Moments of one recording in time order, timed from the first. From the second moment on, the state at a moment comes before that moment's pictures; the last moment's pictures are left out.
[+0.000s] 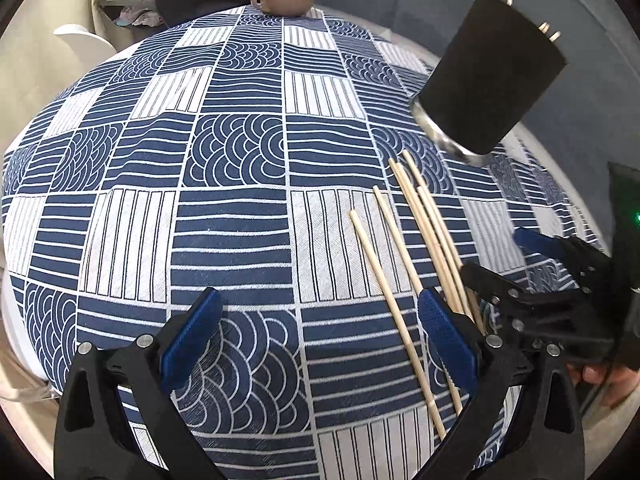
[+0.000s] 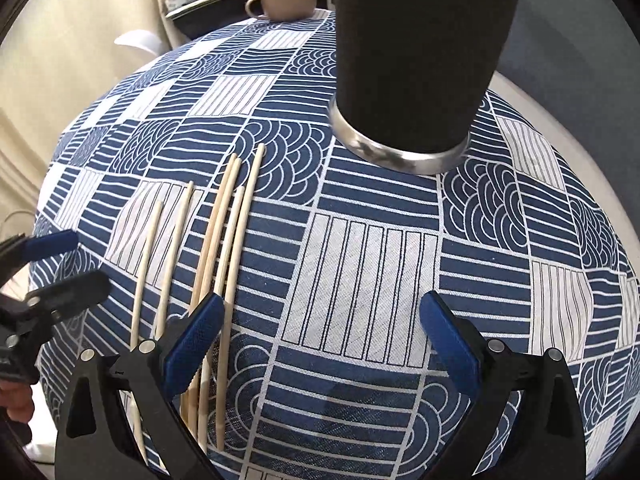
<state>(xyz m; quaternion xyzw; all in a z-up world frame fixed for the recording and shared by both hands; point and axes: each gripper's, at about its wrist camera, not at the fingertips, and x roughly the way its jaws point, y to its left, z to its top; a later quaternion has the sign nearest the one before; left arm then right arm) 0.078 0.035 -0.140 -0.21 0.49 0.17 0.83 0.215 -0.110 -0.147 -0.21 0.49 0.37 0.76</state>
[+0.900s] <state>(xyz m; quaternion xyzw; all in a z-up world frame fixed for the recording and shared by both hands) 0.084 0.026 -0.141 -0.17 0.52 0.22 0.81 0.215 -0.124 -0.137 -0.24 0.47 0.41 0.74</state>
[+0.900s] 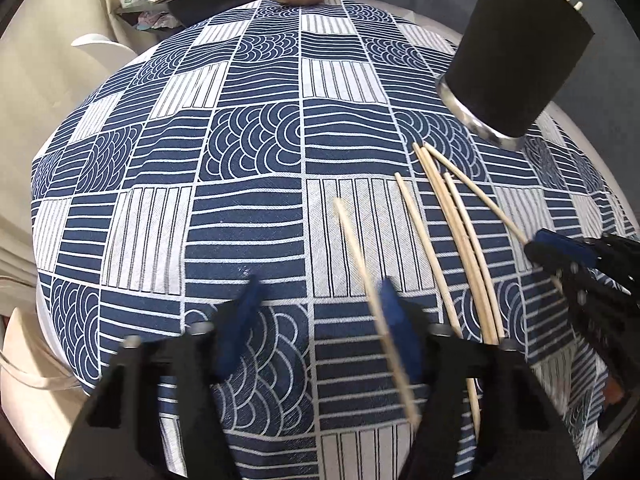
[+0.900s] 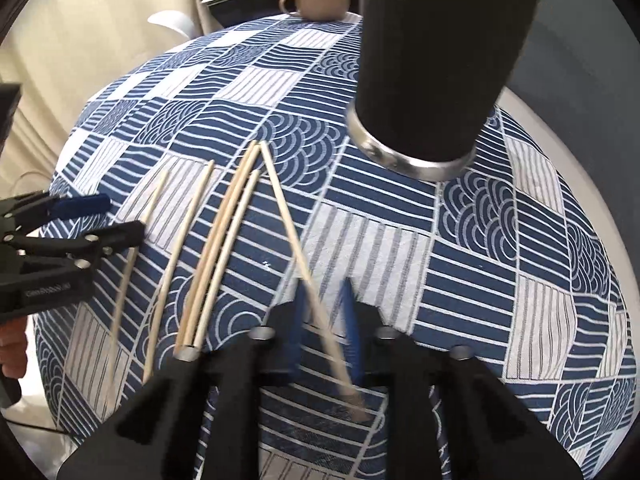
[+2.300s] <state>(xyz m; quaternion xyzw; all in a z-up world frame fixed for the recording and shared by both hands) 0.189 0.092 0.056 -0.08 0.41 0.03 0.91 0.248 -0.190 0.053 -0.01 0.37 0.28 0.89</state>
